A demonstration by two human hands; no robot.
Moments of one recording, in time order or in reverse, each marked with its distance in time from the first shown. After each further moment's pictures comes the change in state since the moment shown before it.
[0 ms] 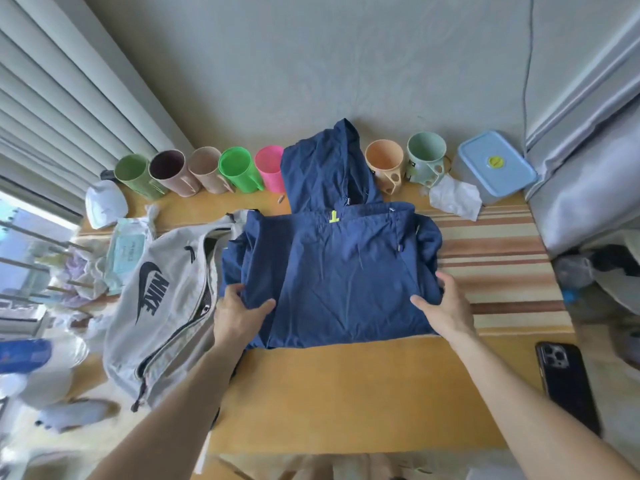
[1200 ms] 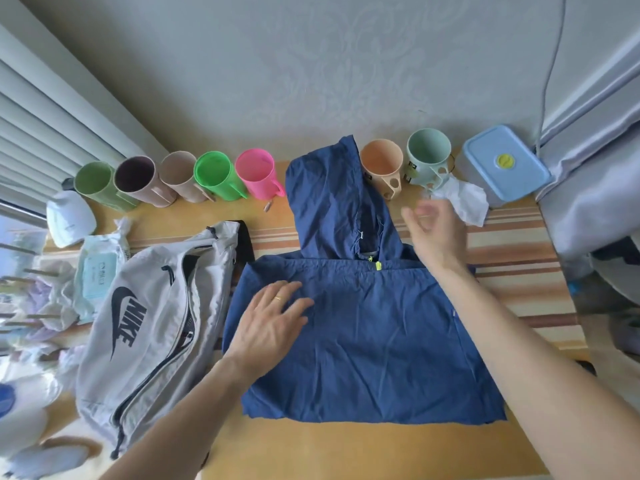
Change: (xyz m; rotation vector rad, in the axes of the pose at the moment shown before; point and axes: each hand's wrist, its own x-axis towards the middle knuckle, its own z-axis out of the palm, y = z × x) left_hand 0.034 0.030 0.041 0.713 0.063 1.133; right_hand 0.080 -0.130 -0.010 0.037 0.250 -0.277
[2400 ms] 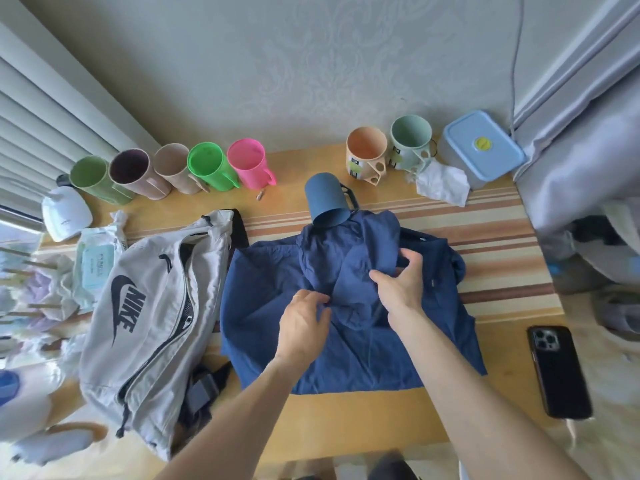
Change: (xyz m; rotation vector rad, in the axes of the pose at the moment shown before) left_hand -0.001 0.089 0.006 -0.595 -0.097 -0.539; right_hand -0.119 0.023 0.026 0.499 -0.106 0.497
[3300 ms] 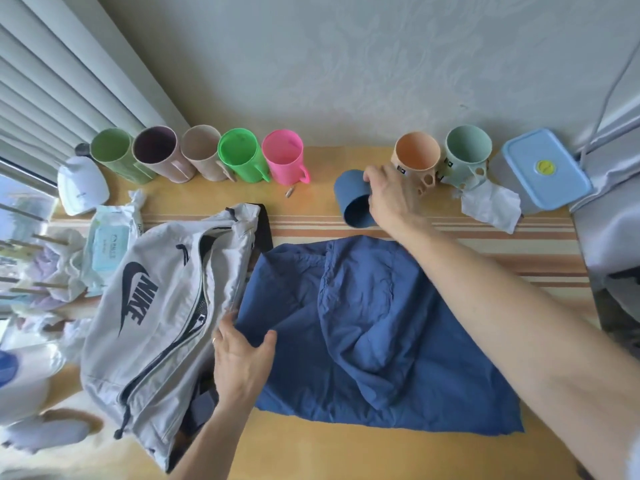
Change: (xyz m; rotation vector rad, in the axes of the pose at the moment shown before) left_hand -0.020 -0.078 -0.061 -0.188 0.245 -0.650; right_hand 0.132 -0.108 0.119 -1.270 -0.053 -1.009
